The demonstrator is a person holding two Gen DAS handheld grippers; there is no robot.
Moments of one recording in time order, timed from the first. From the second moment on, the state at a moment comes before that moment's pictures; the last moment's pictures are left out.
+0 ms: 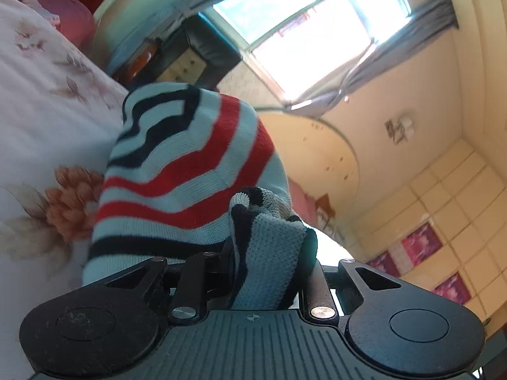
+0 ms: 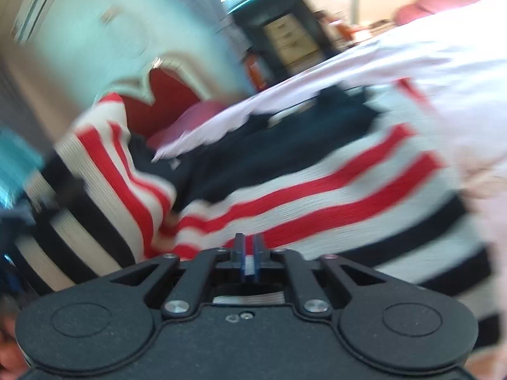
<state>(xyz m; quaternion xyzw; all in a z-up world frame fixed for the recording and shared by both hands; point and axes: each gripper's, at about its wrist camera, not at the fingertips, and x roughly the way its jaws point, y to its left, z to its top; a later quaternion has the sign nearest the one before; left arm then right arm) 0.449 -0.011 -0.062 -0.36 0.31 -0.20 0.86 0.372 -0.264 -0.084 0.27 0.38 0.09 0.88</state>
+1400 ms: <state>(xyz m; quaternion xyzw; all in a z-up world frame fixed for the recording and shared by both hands) 0.463 -0.028 -0.066 -0.14 0.36 -0.14 0.91 0.336 -0.247 -0.018 -0.06 0.31 0.07 0.95</state>
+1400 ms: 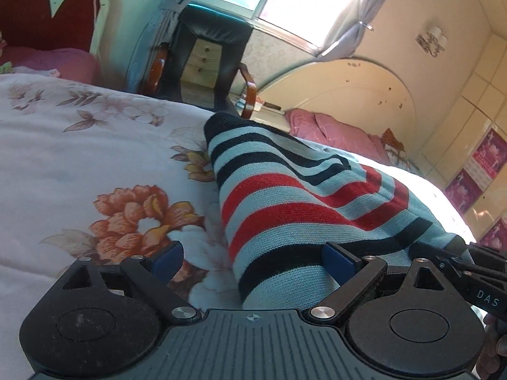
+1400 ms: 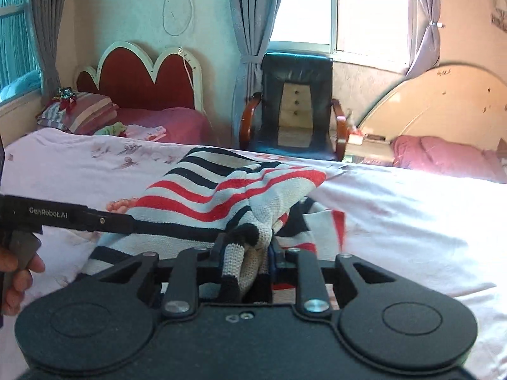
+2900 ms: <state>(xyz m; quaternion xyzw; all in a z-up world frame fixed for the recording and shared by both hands) 0.392 -0.078 -0.034 -0.03 0.32 -0.25 0.91 0.302 -0.302 -0.014 0.01 0.32 0.10 0.94</state>
